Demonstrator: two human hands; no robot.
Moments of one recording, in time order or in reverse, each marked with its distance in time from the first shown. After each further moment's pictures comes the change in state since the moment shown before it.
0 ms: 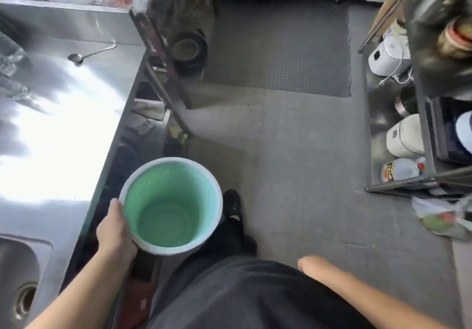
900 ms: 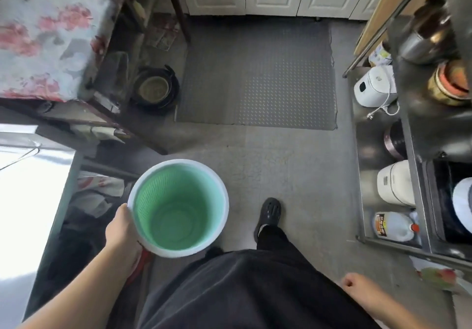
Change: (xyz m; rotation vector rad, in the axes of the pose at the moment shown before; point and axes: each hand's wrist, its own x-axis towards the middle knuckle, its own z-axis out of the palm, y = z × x) left_hand 0.002 0.230 0.323 0.110 -0.051 -0.031; right_hand 0.040 0.195 -0.301 0.489 0.225 0.136
